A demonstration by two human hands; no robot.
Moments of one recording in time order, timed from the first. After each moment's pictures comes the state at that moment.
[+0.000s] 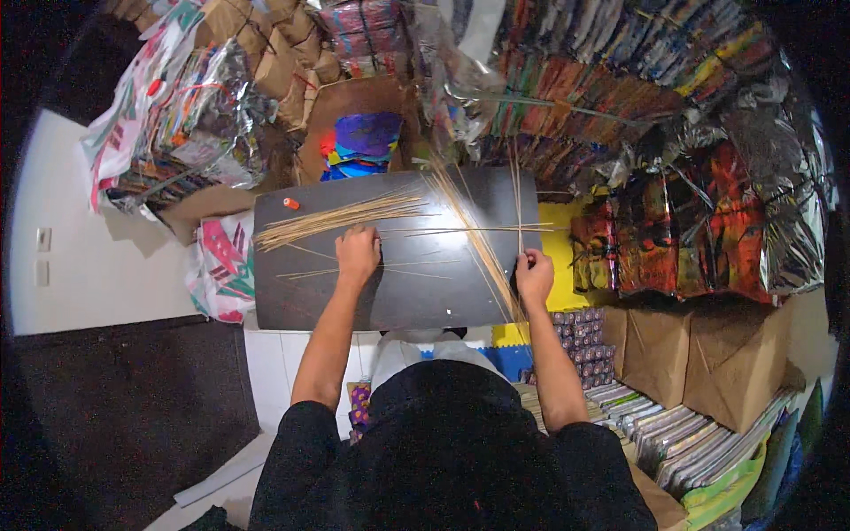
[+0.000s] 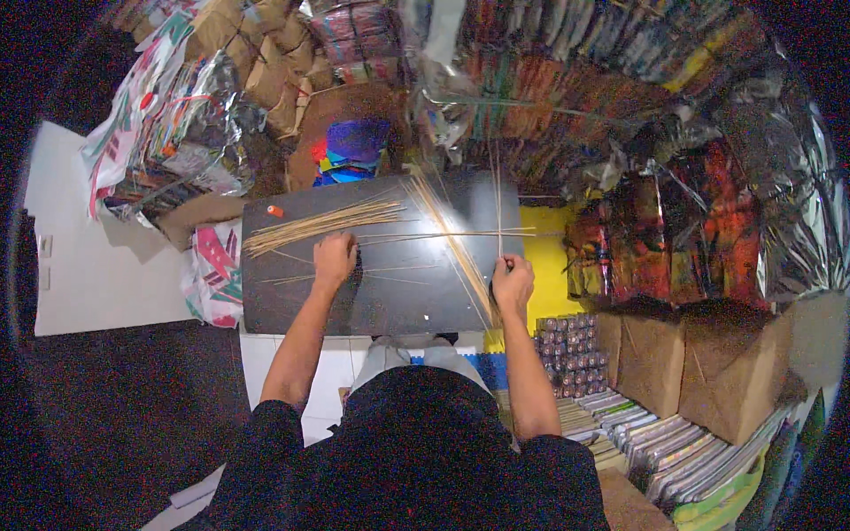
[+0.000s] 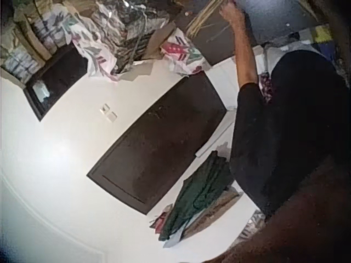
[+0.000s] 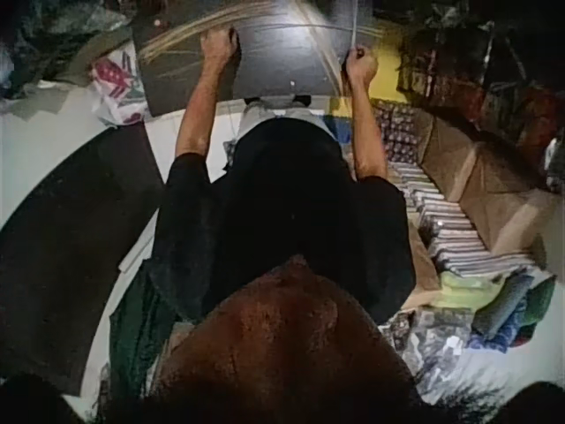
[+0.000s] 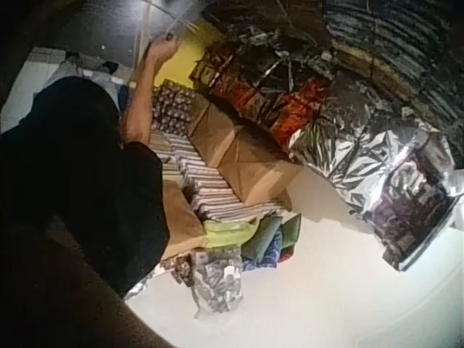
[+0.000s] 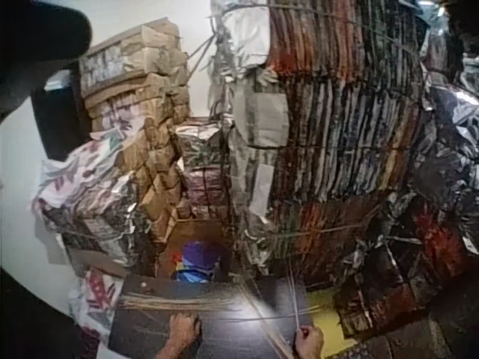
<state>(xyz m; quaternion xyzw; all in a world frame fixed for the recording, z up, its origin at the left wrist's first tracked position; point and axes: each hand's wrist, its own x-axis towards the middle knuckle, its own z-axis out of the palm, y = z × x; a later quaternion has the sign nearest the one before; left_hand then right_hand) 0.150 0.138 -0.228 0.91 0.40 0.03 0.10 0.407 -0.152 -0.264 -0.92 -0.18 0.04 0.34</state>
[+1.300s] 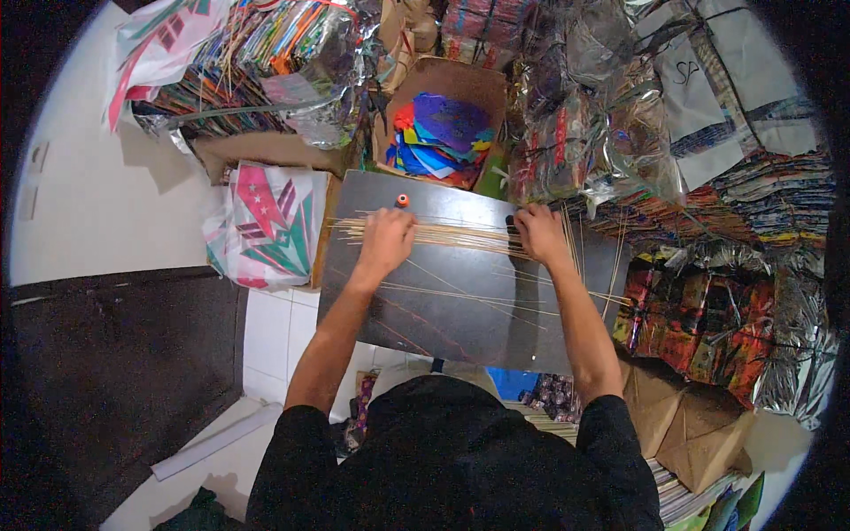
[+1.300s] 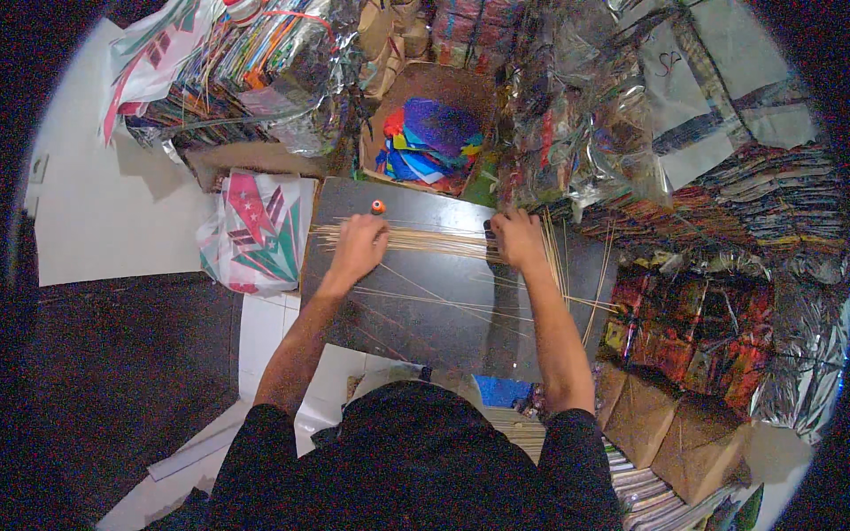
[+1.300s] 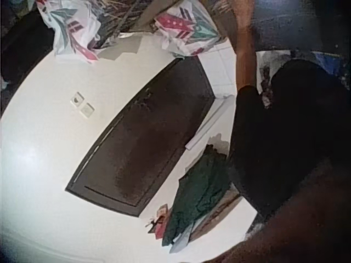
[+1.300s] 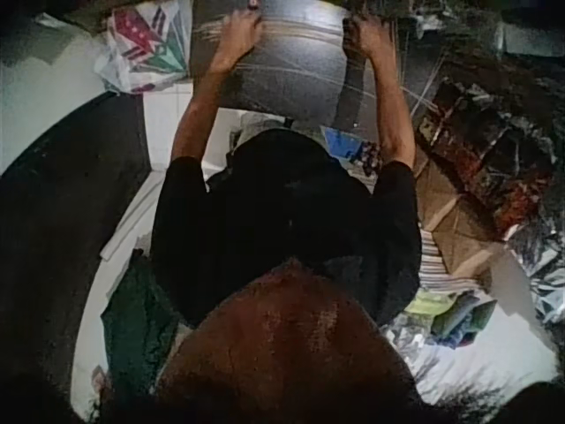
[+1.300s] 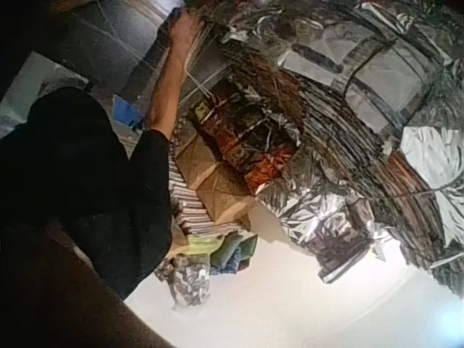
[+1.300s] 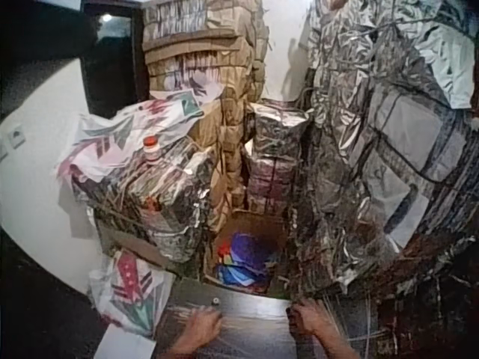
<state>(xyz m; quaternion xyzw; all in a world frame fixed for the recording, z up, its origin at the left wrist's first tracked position) 0.011 0.316 -0.226 0.89 0.36 0.18 0.19 0.342 0.180 -0.227 -0.75 -0.65 0.09 0.05</state>
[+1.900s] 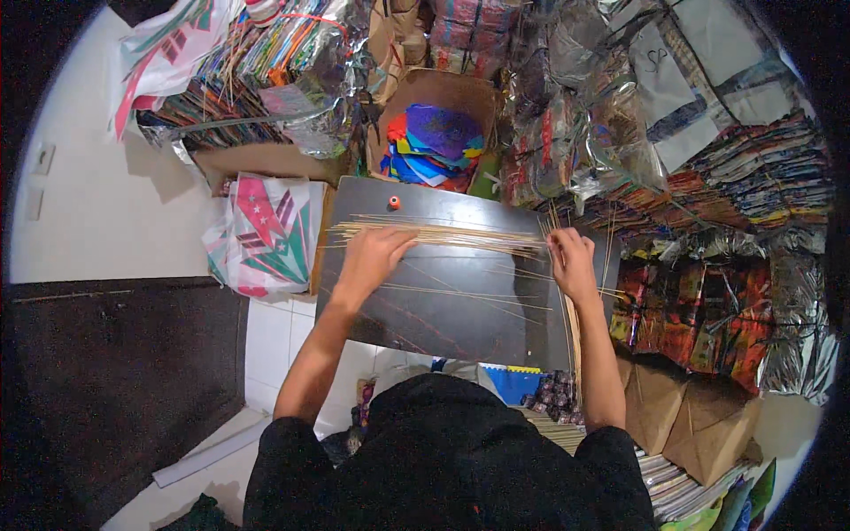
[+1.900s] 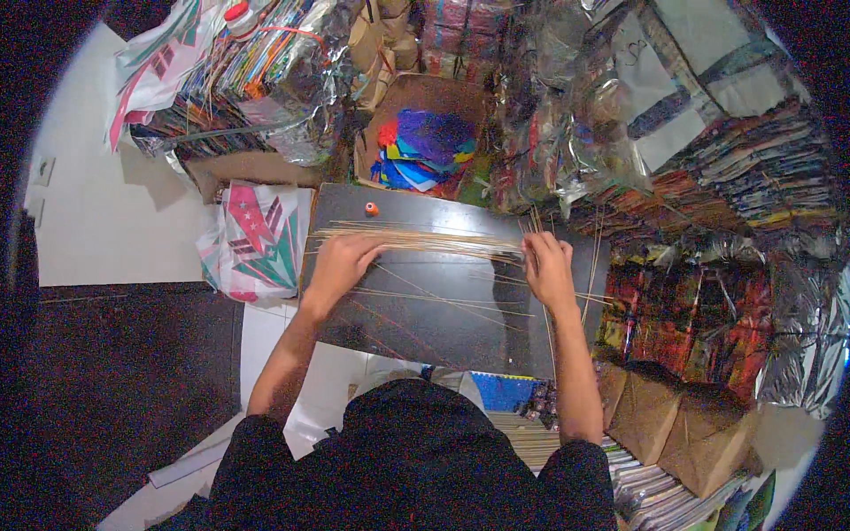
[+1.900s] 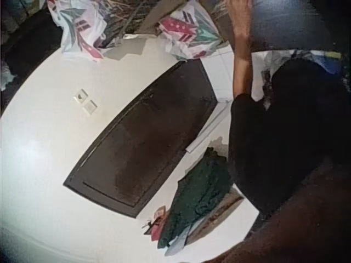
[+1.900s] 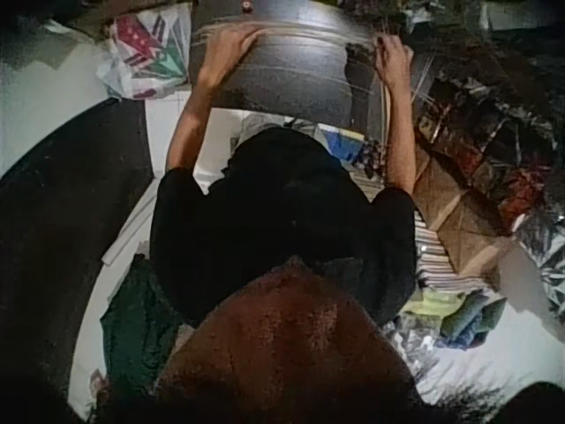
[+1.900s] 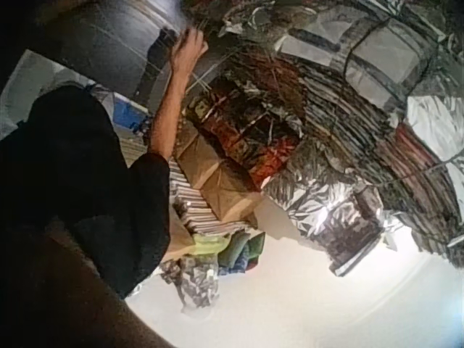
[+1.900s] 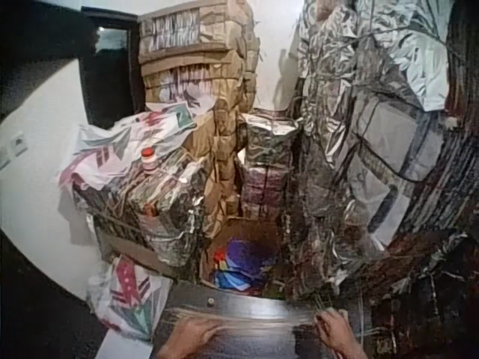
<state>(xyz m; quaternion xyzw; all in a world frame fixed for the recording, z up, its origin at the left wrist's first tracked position) -0.003 0.285 -0.146 0.90 0.28 0.24 0.22 0.337 0.086 -0.130 -0.76 -0.60 0.06 0.23</state>
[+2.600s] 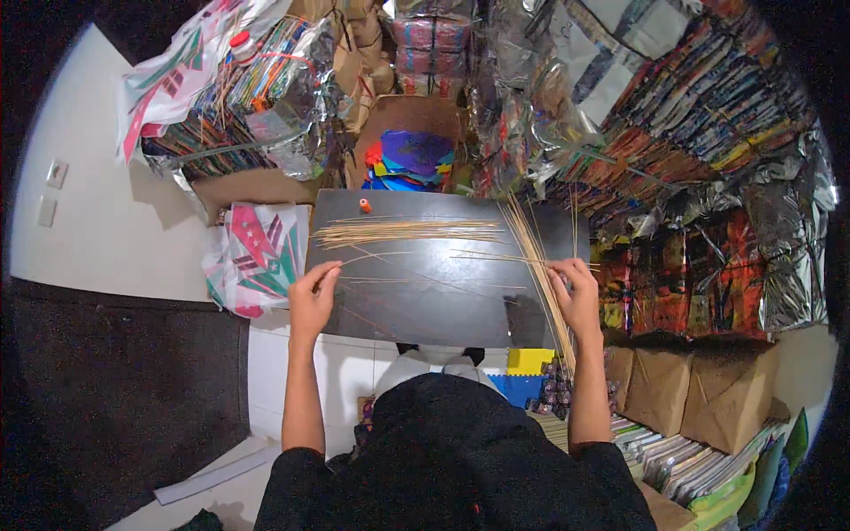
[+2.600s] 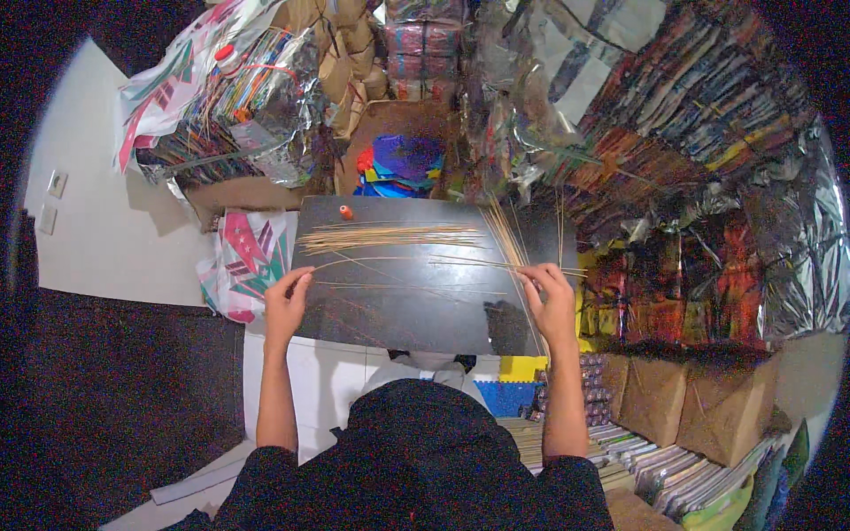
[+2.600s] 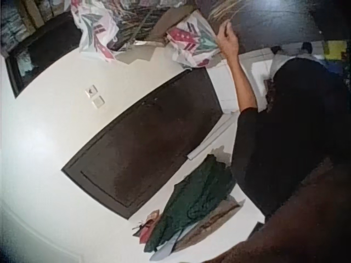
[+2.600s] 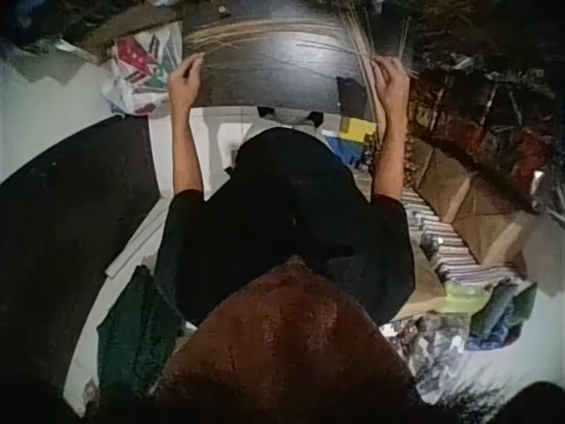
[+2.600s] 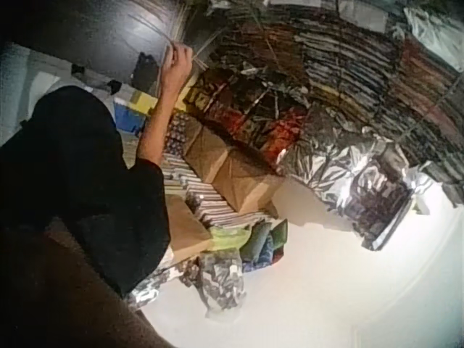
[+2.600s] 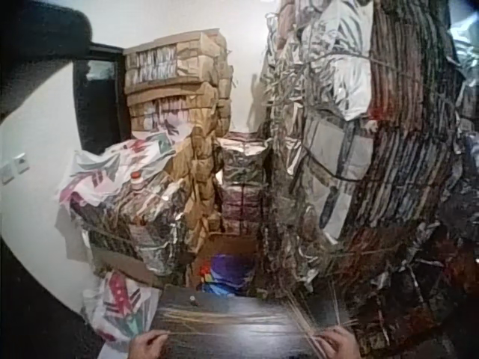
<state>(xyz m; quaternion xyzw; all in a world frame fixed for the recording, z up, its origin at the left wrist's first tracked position) -0.082 0.188 -0.101 0.74 0.46 0.32 0.36 0.307 -0.059 -0.062 -0.79 -0.49 0.07 0.36</state>
